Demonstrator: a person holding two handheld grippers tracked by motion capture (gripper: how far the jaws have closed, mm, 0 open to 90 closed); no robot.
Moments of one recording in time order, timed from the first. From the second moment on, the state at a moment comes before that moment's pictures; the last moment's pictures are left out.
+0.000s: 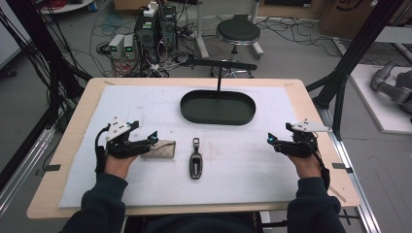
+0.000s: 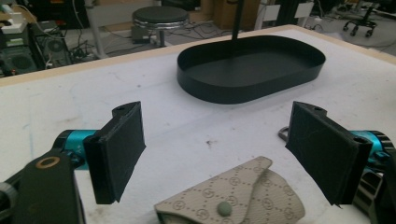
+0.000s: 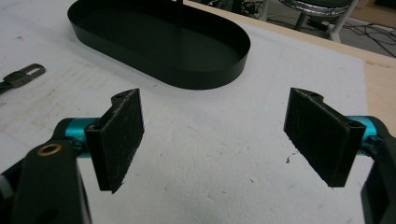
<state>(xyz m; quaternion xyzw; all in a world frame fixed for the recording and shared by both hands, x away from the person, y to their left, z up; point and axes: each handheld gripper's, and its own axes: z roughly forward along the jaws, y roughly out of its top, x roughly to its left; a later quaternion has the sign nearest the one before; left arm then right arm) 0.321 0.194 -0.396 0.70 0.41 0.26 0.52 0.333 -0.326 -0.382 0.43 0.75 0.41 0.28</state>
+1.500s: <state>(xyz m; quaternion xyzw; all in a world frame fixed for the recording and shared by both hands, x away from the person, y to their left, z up) 0.317 0.059 -0.448 0.85 0.34 0.14 0.39 0.332 -0.318 -0.383 0.43 0.76 0.41 0.28</state>
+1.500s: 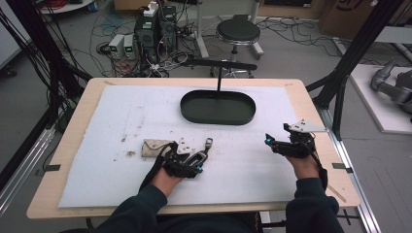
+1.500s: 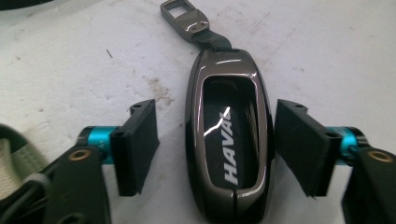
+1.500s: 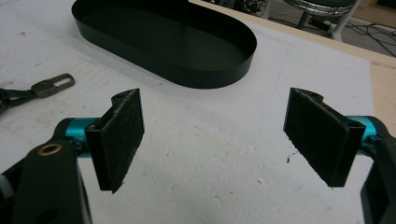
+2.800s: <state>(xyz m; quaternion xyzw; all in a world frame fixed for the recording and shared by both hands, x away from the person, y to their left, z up) 0.384 0.065 -0.355 0.81 0.32 0.16 0.47 0.332 -0.326 -0.379 0.44 0.74 0.43 0.27</state>
